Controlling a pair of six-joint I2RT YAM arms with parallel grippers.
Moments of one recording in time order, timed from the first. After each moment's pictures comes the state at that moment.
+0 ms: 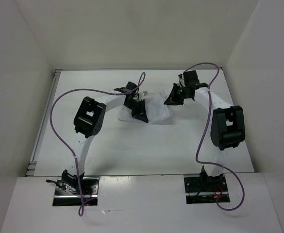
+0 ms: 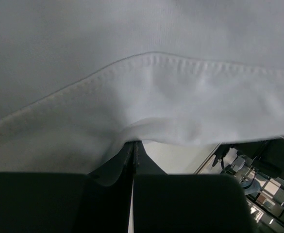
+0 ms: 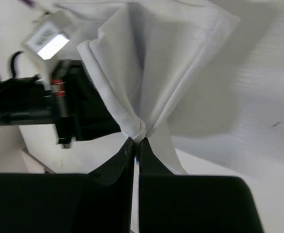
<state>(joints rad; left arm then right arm) -0.46 2.33 1.74 -0.58 0.70 -0.43 0.16 1.84 1.35 -0.47 -0.45 0.50</state>
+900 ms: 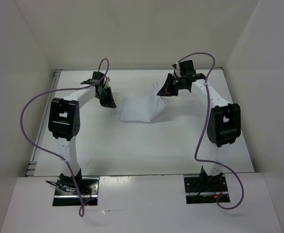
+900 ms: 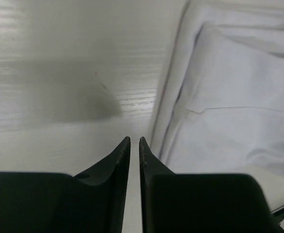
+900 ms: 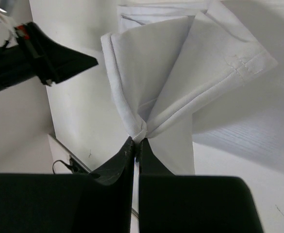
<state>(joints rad) -0.15 2.05 1.57 -0.58 0.30 -0.43 0.21 1.88 1.57 -0.55 -0.56 0.54</state>
